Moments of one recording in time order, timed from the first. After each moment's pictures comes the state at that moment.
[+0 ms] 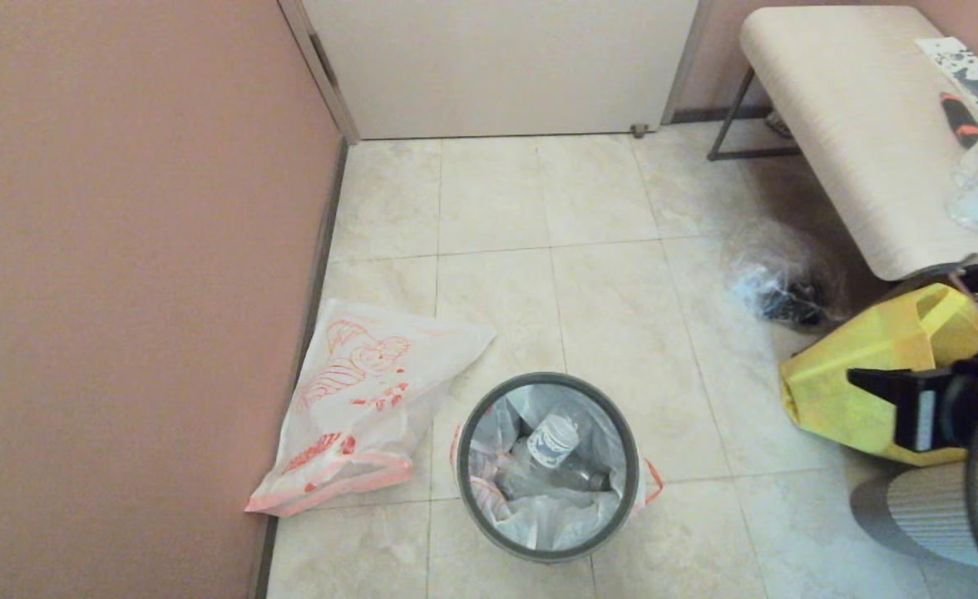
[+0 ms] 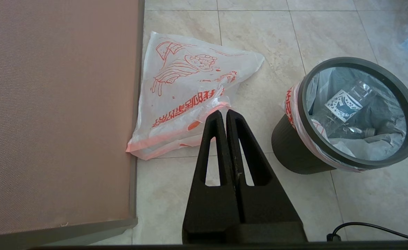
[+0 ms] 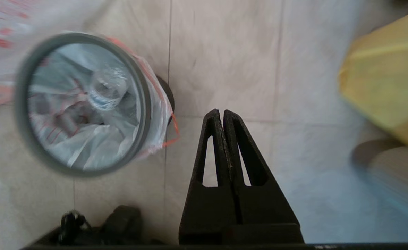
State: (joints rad) left arm 0.00 0.00 -0.01 -0.01 0.00 -0.05; right arm 0.24 1.30 -0.70 -0.21 -0.06 0.07
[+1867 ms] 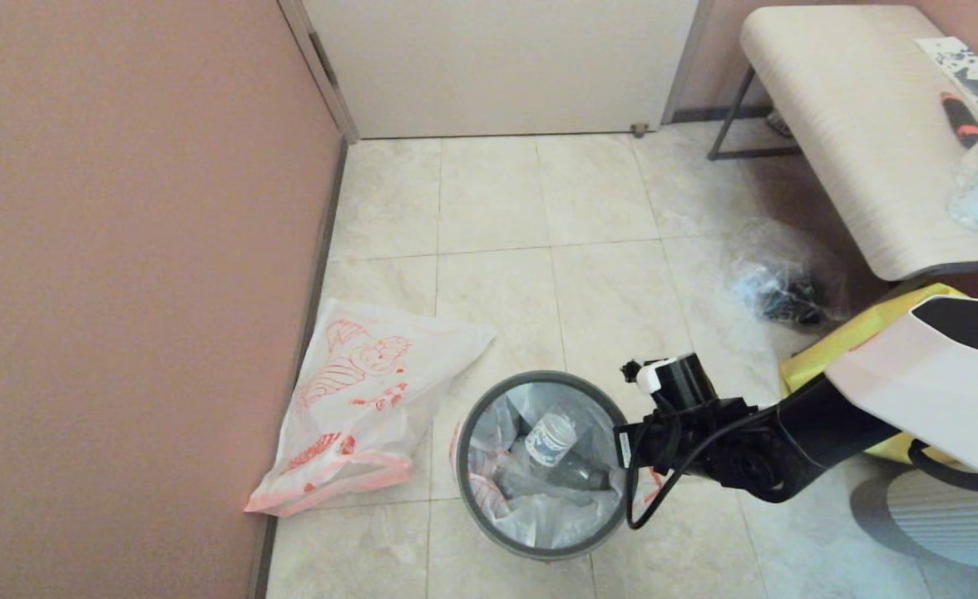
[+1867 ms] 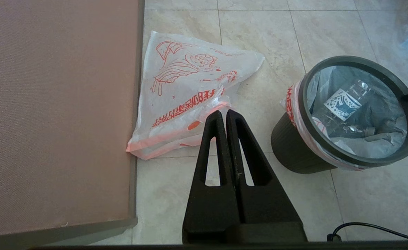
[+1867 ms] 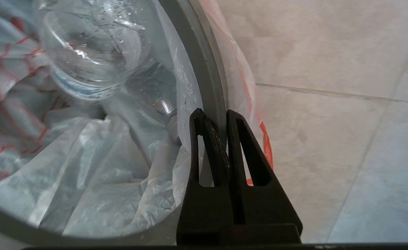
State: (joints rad) left arm 0.00 0.00 -0.01 -0.01 0.00 -0.05; right arm 0.50 2.20 -1.06 -0.41 -0.20 0.24
